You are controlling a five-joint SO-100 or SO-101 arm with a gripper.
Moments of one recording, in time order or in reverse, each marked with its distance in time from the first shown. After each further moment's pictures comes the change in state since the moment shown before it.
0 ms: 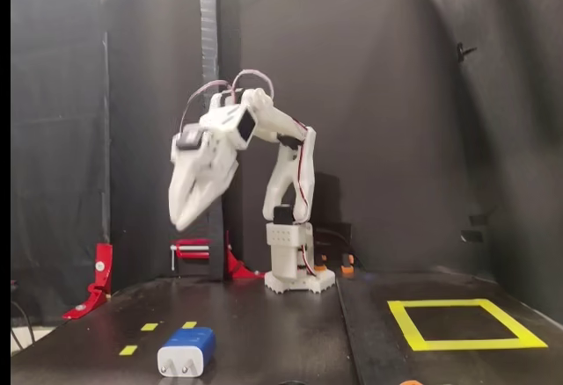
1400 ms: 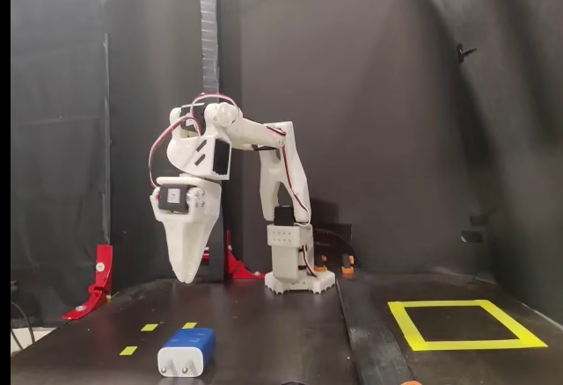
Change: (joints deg) arm -1.1 -26.4 -23.9 21.1 -41.6
